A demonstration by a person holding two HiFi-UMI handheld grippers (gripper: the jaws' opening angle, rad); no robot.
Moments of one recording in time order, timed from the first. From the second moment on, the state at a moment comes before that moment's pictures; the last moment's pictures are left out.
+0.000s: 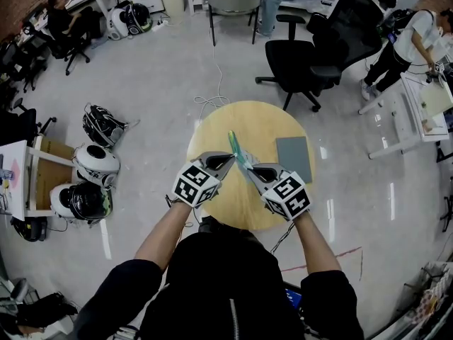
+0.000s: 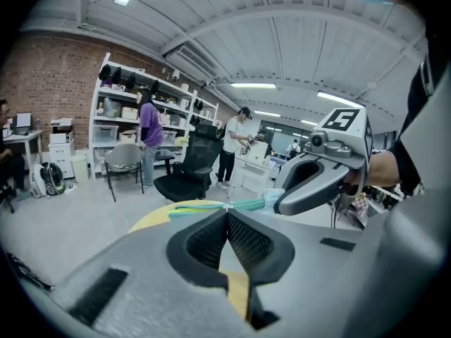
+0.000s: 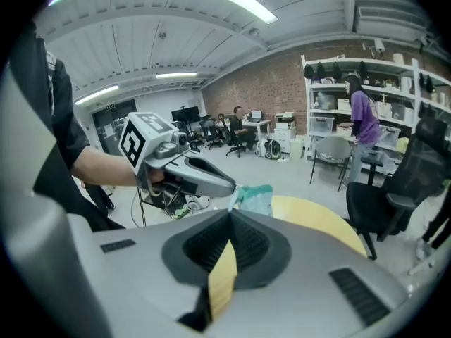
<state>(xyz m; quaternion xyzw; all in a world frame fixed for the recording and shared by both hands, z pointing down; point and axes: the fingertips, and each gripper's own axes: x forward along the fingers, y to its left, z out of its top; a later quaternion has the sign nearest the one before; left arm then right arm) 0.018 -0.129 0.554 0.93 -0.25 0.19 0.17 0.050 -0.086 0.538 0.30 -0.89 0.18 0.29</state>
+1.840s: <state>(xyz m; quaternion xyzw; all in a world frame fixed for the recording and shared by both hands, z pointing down) -0.078 -0.161 0.583 0.90 -0.33 0.20 0.20 0.072 -0.089 0.525 0.33 -0.89 0.20 0.25</state>
